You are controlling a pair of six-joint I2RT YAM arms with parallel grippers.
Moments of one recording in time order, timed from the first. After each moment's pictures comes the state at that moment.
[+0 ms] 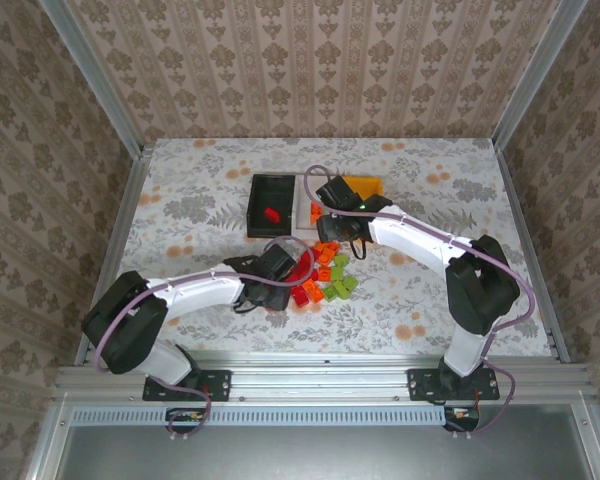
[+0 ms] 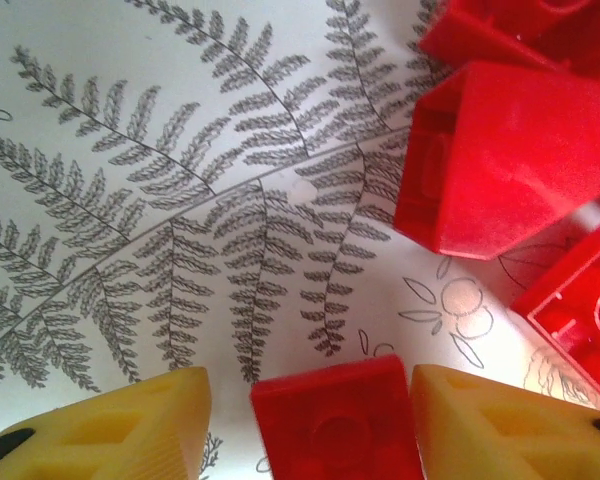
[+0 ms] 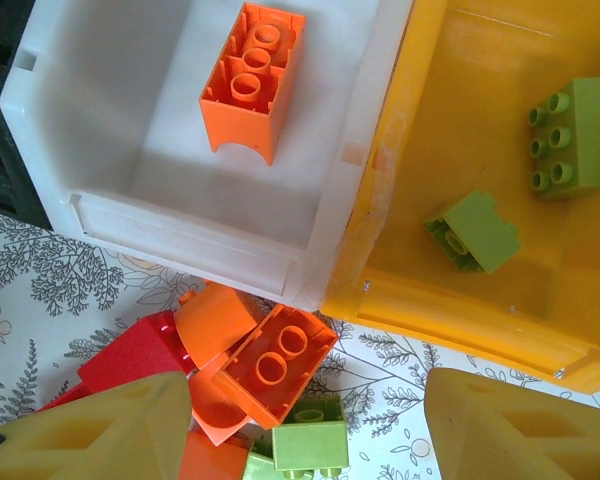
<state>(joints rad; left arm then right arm) -0.87 1.48 0.75 -0.53 -0.13 -0.49 0.63 1.76 1.37 -0.66 0.22 0.39</state>
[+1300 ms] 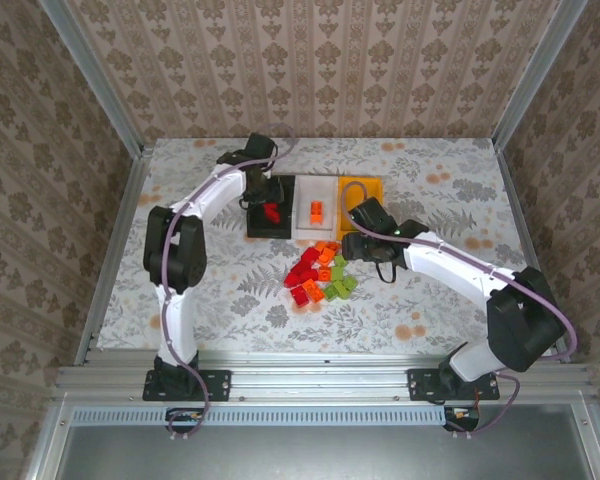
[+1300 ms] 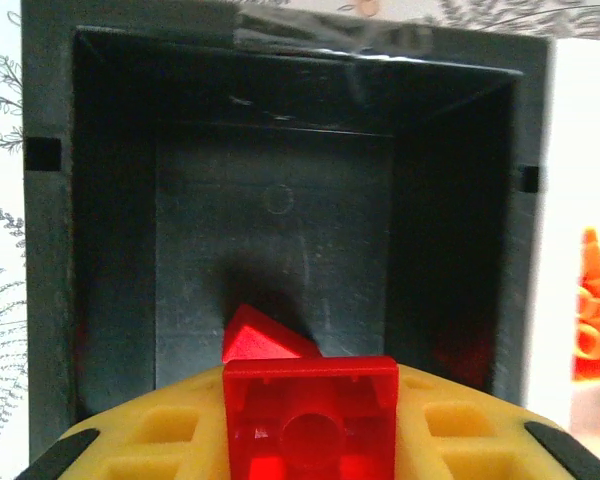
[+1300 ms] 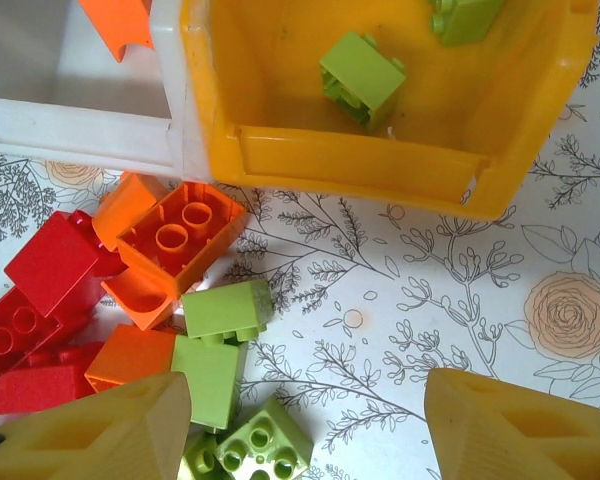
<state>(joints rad) -0.43 2.11 1.79 -0.81 0.04 -0.39 0.57 1.48 1.02 -0.58 0.17 0.51</state>
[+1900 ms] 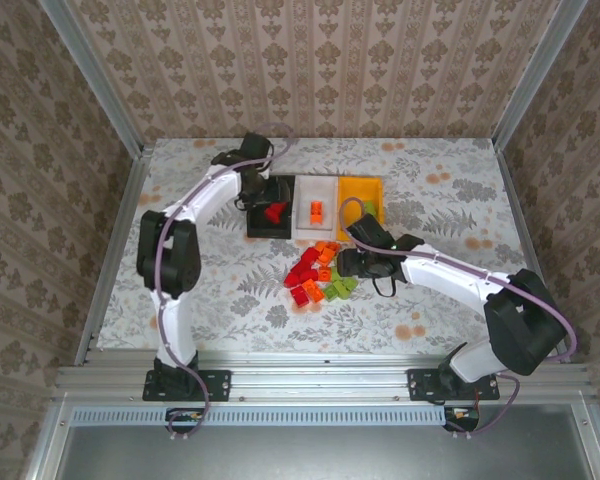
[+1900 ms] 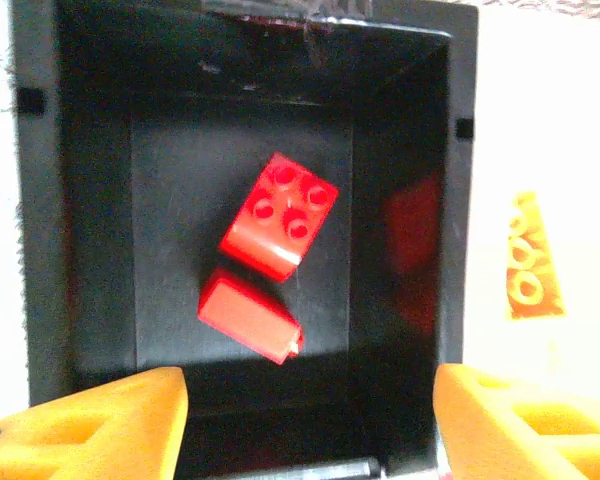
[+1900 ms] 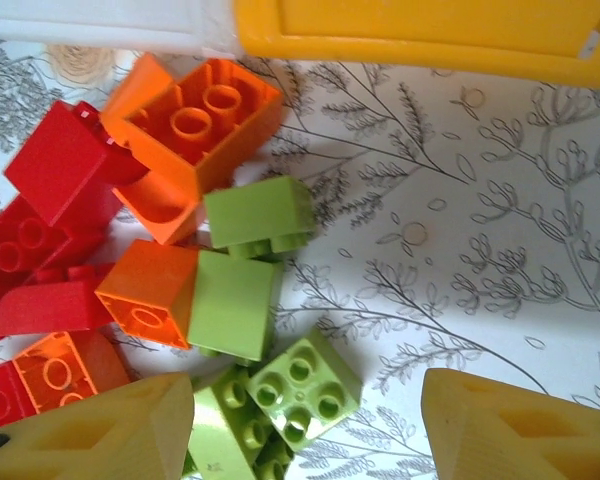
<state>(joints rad) -0.43 1.99 1.70 -0.81 0.11 -0.39 0.63 1.47 0.91 -0.50 0.08 0.59</state>
